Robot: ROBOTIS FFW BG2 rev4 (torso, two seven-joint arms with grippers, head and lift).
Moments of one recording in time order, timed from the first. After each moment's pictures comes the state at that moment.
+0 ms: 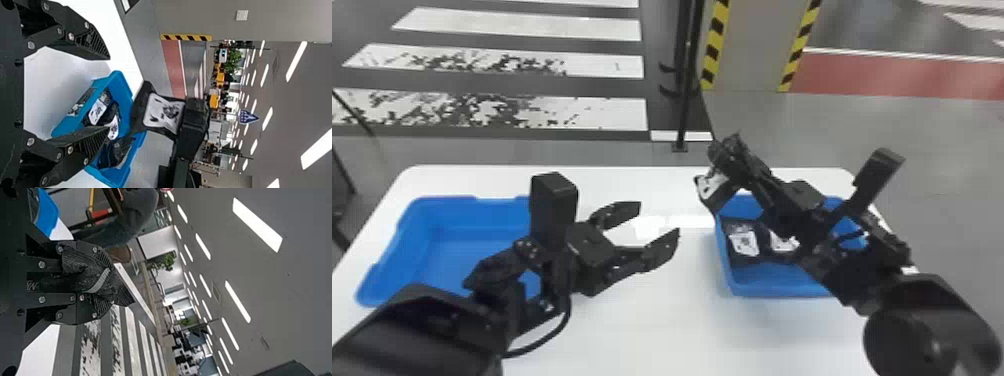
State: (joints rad) left arm 0.10 0.16 -0.27 -2.01 0.10 0.54 -0.52; right arm 0.08 -0.28 0.01 -1.86 -0.62 0.24 0.48
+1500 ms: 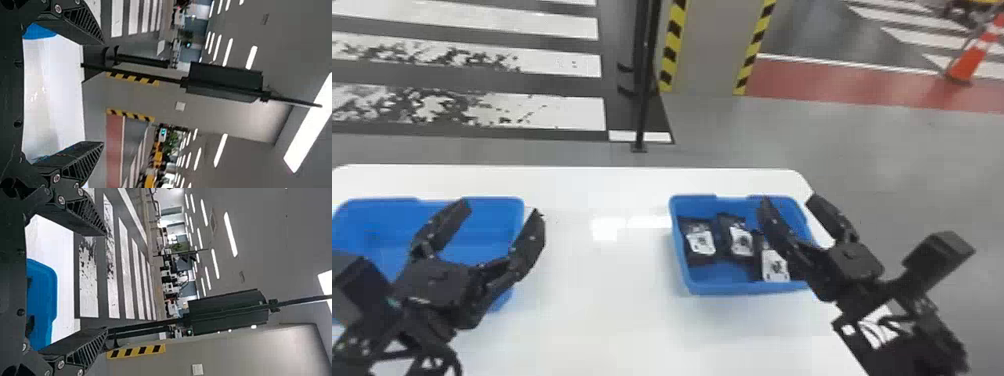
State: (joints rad) left arm 0.41 0.09 -0.10 -2.03 0.21 -0.01 -0.19; right arm 0.48 -0.18 -0.24 -2.11 -0.43 0.11 0.33
